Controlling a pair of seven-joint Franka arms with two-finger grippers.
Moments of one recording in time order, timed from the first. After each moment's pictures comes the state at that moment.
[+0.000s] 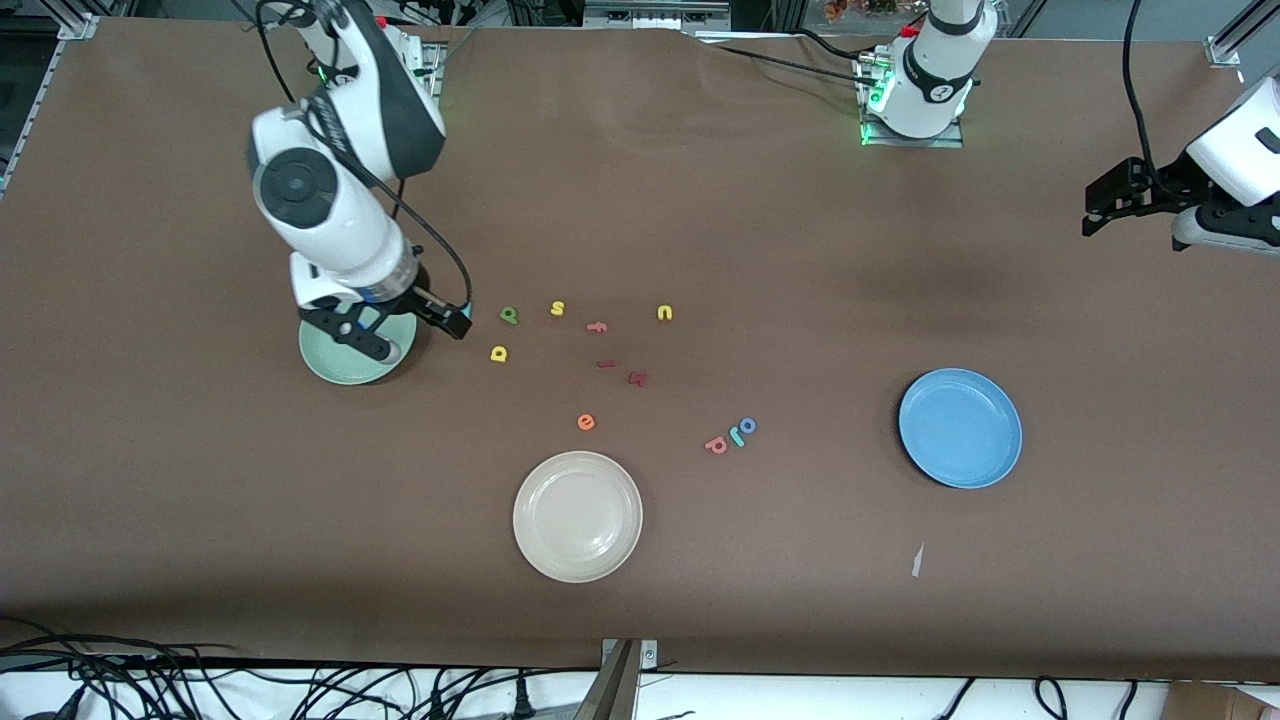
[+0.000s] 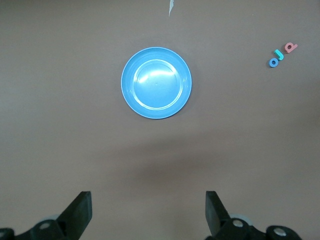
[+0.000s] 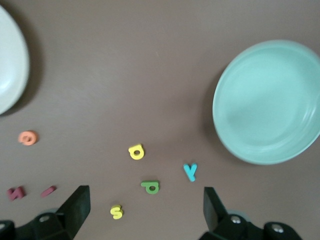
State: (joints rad) left arm 0.04 -0.08 -0.04 -1.71 0.02 1.60 0.18; right arm 0.37 0.23 0.06 -1.97 -0.01 2.16 0.98
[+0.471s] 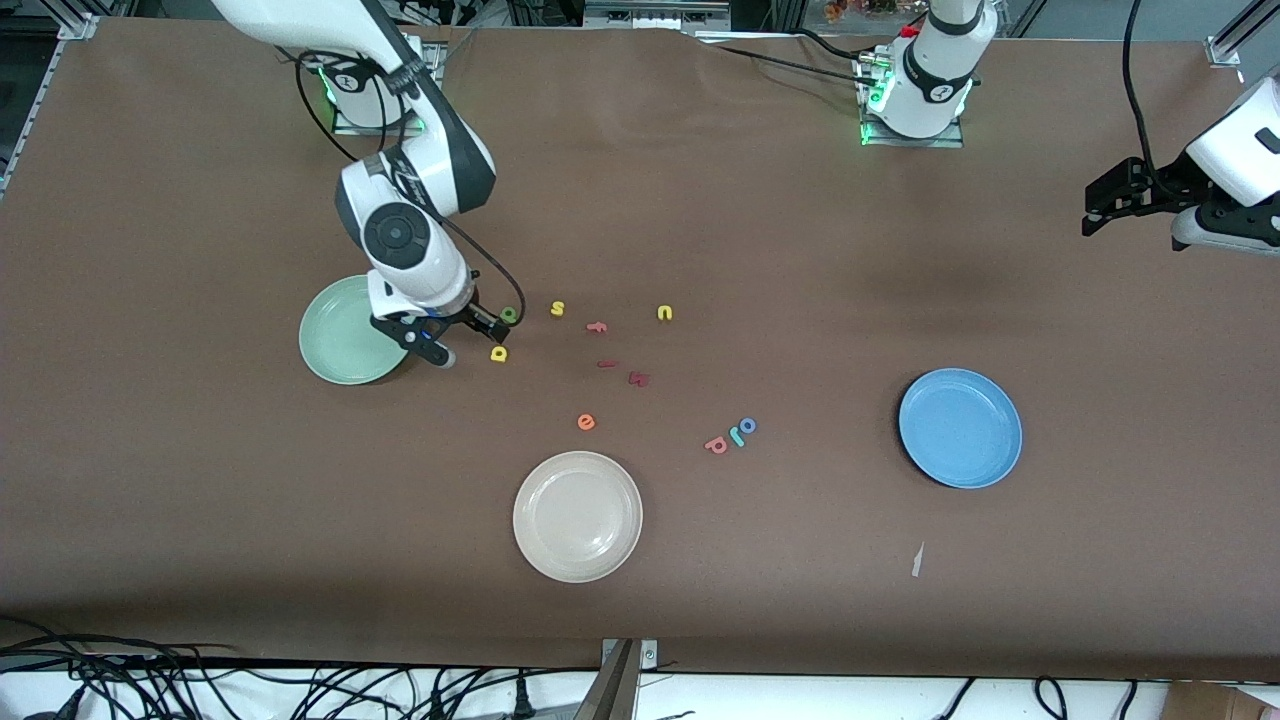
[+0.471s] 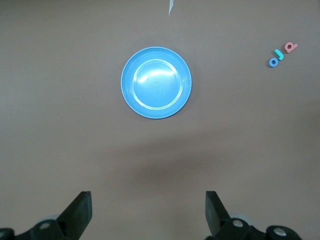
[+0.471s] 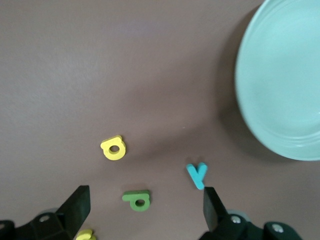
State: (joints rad) left arm 0.04 -0.08 -0.04 -1.71 0.02 1.60 0.18; right arm 0.43 0.40 0.06 -2.04 -0.04 2.32 1.03
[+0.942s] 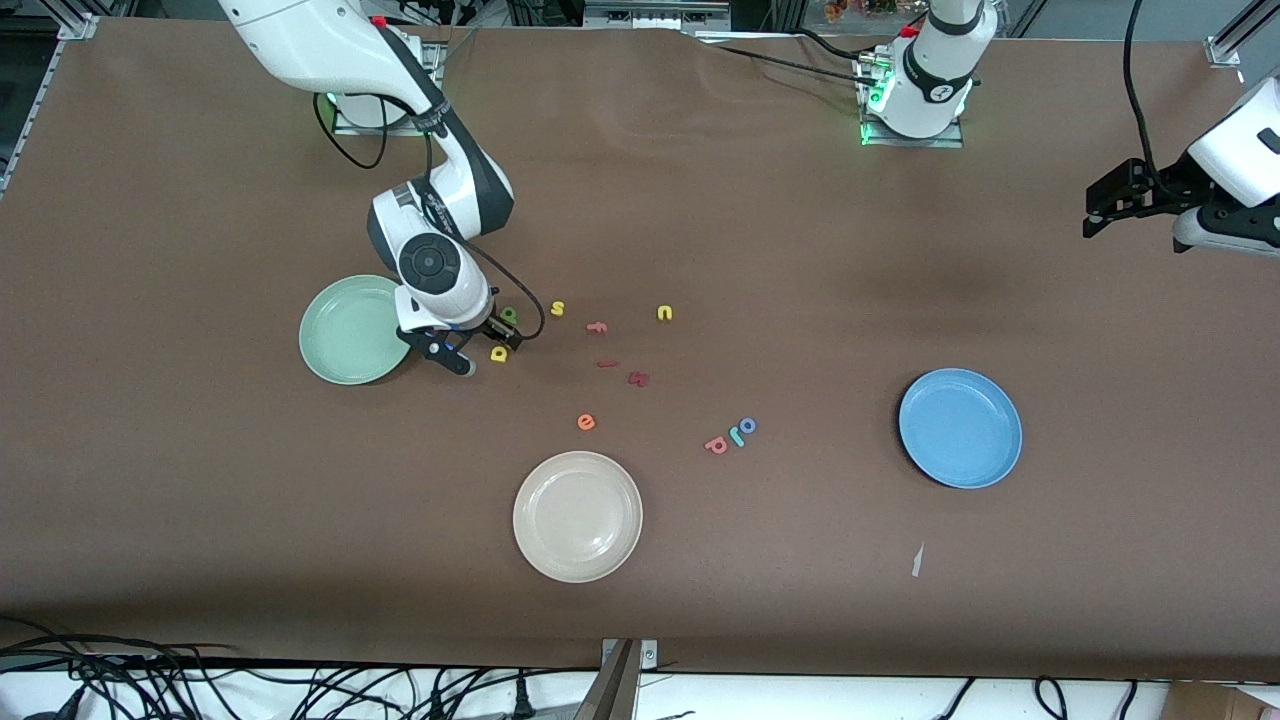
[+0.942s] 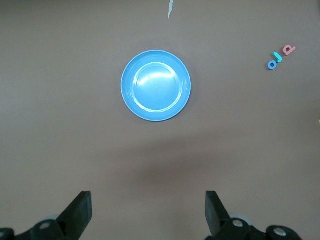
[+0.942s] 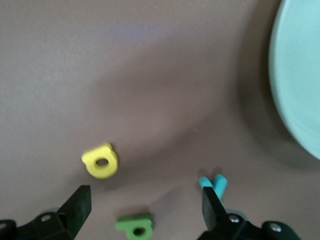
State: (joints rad) left arm 0.04 -0.07 -0.05 -1.69 0.02 1.60 0.18; right arm 0.44 0.51 0.05 -2.01 -0.04 2.38 1.08
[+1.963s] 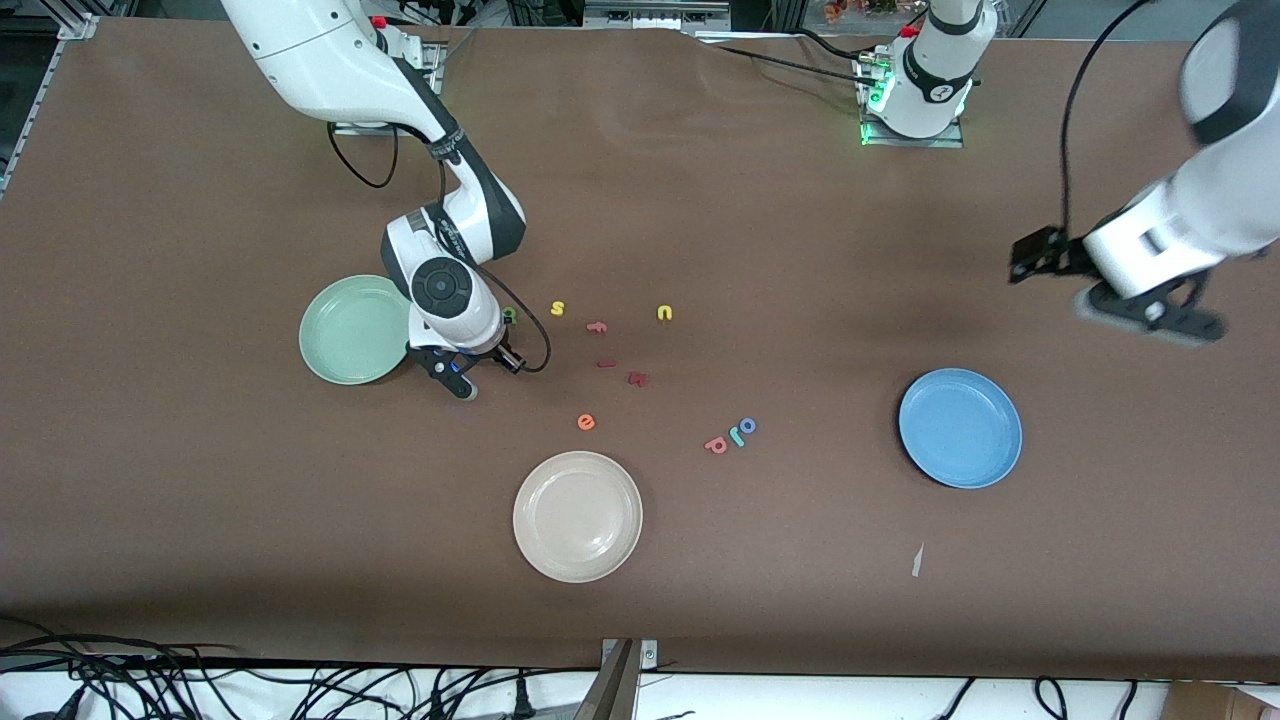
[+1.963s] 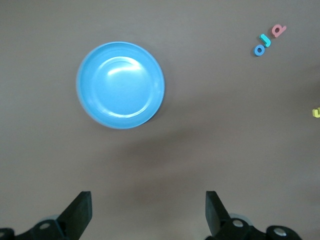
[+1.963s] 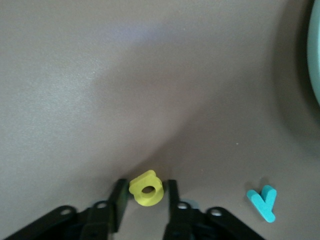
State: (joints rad) left arm 0.02 0.15 -0.11 -1.67 -0.02 1.67 0.18; right arm 0.45 0.59 0.04 -1.90 -0.04 2.38 1.22
